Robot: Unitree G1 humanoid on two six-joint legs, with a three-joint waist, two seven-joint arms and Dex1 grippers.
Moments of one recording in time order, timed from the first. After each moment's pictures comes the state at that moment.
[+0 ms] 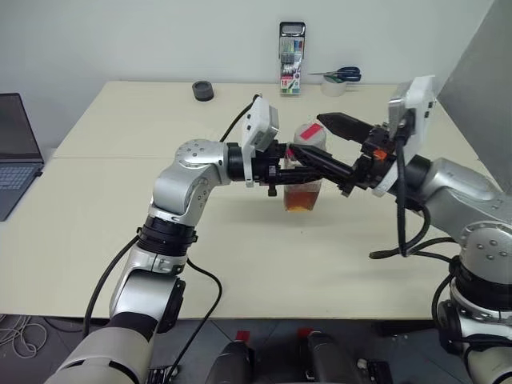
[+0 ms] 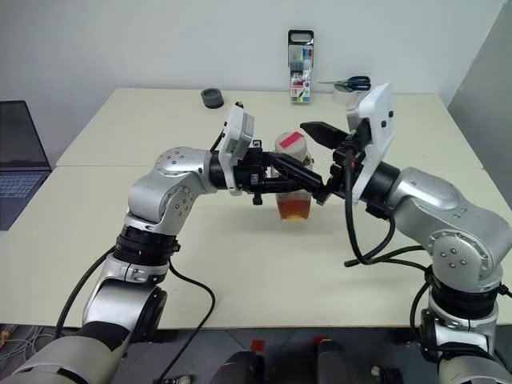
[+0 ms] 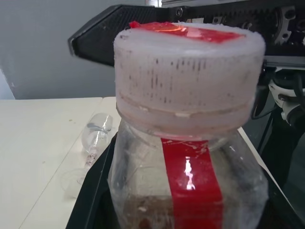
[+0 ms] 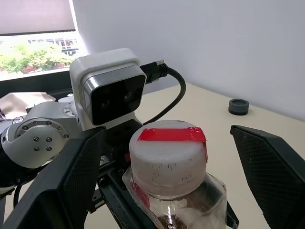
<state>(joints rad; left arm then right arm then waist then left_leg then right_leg) -0.90 0.34 -0.14 0.13 -0.44 0.44 -1.17 -0.68 -0.48 -0.13 -0.59 0.90 0.97 0.33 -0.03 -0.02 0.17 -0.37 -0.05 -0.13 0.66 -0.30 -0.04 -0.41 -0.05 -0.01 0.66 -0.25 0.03</state>
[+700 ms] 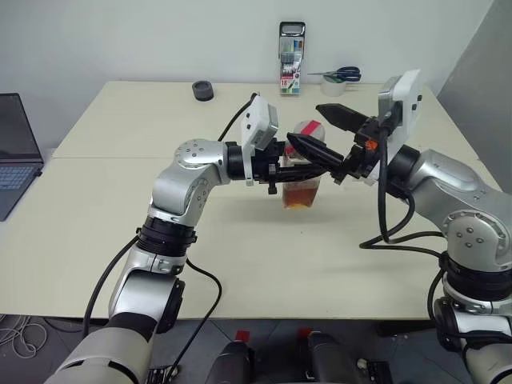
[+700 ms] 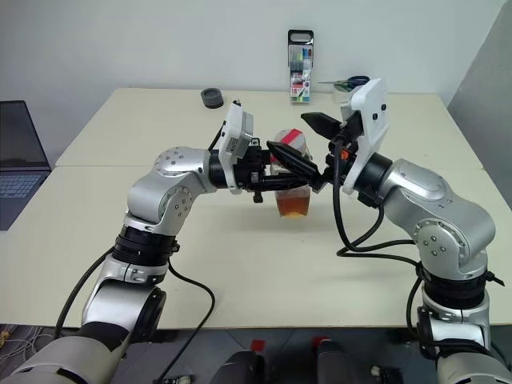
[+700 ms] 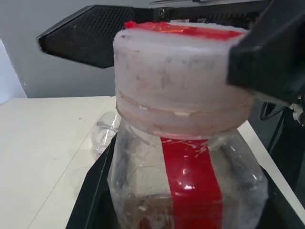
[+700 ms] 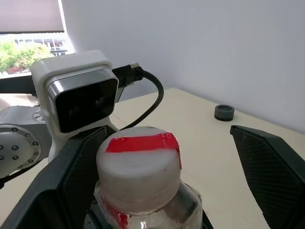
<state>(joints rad) -0.90 0.35 -0.14 0.13 -0.43 0.43 -1.14 -0.70 -0.51 -0.08 -0.50 0.81 0.87 0.38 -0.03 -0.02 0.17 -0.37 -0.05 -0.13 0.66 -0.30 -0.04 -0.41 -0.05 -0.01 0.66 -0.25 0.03</state>
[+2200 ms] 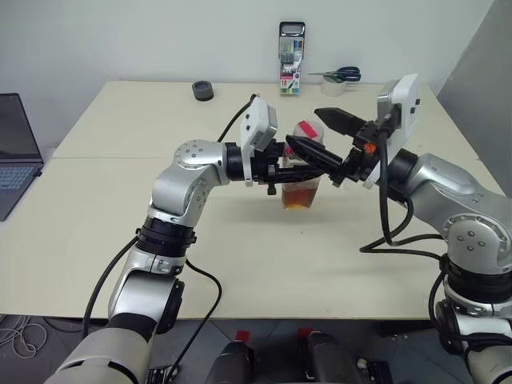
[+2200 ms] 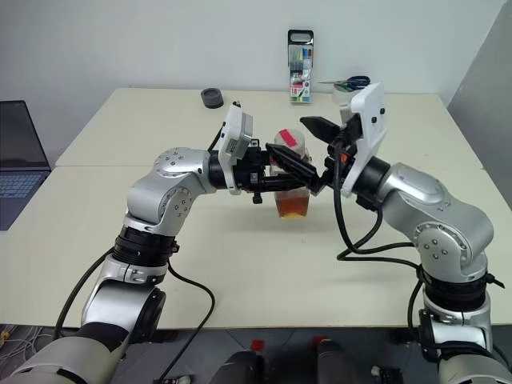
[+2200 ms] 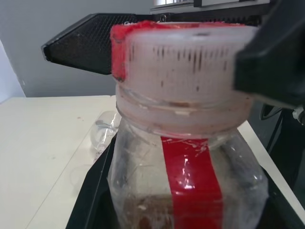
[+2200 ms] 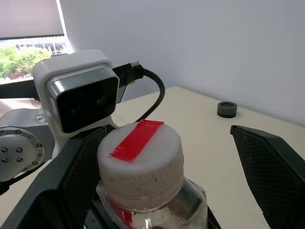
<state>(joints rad) -0.90 0.35 -0.14 0.13 -0.43 0.43 -1.14 -0.68 -0.51 -0.07 -0.51 0.86 0.86 0.33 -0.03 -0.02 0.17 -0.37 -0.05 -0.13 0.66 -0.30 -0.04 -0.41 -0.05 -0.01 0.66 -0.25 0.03</state>
